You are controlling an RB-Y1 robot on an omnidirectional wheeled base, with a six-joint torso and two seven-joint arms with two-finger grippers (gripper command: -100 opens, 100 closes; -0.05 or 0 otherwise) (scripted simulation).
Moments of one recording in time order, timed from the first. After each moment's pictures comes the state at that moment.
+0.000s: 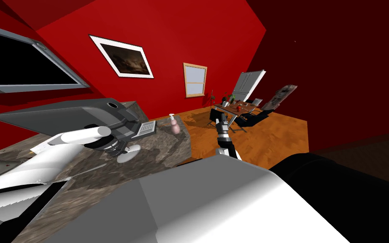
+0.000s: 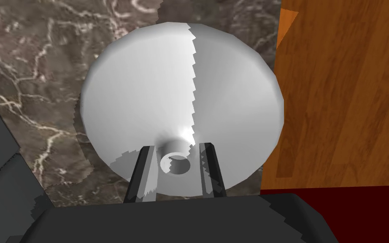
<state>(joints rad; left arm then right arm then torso) -0.53 1.01 -0.15 -0.95 0.92 1.52 -0.05 0.55 0.03 -0.02 -2.23 -0.04 -0.42 0.06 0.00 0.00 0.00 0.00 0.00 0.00</state>
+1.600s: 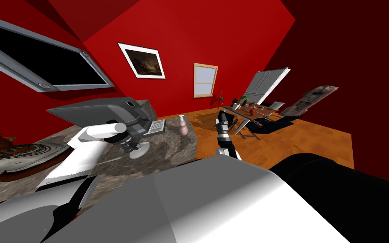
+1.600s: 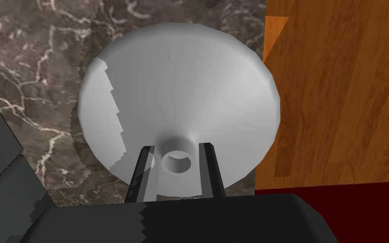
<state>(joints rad) -0.46 0.78 0.07 -1.32 0.67 1.81 -0.02 0.55 0.03 -0.02 -2.23 -0.04 -0.42 0.06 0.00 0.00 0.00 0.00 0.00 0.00</state>
